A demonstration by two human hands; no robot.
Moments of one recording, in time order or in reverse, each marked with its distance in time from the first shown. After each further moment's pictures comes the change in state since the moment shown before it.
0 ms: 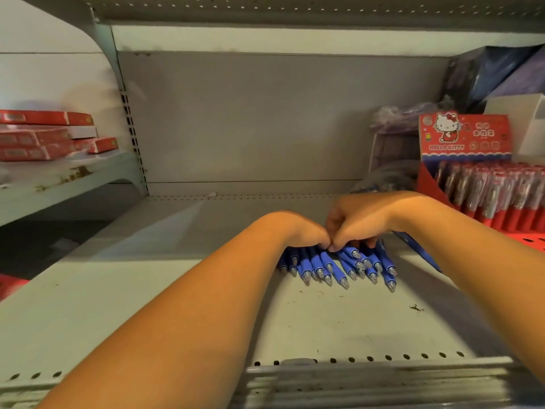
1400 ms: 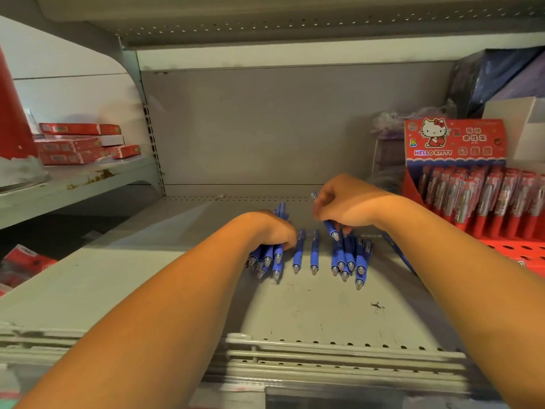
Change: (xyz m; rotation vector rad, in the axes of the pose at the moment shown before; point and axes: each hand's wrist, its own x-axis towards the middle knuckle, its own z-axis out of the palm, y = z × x) left_hand -0.011 0.005 0.002 0.072 0.219 -0.123; right_hand -0.017 0.014 -0.013 0.165 0.310 -0.162
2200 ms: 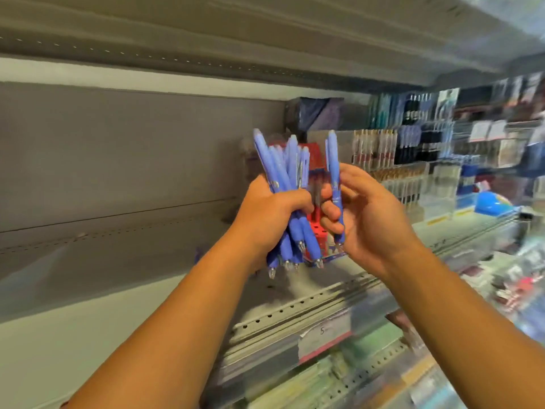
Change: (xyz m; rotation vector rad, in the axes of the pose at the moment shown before) left_hand -0.112 0.088 0.040 -1.199 -0.204 1.045; right_hand -0.189 -0.003 -0.016 1.383 0.719 -0.219
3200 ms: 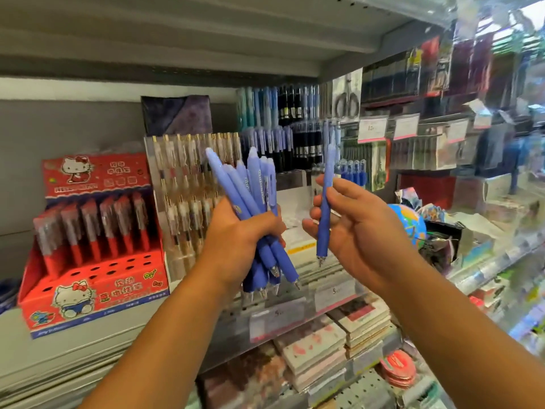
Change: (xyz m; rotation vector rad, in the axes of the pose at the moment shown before) left_hand 0.139 -0.134 0.310 0.051 0.134 0.045; right_hand 0.049 -0.168 -0.358 0.023 0.012 0.022
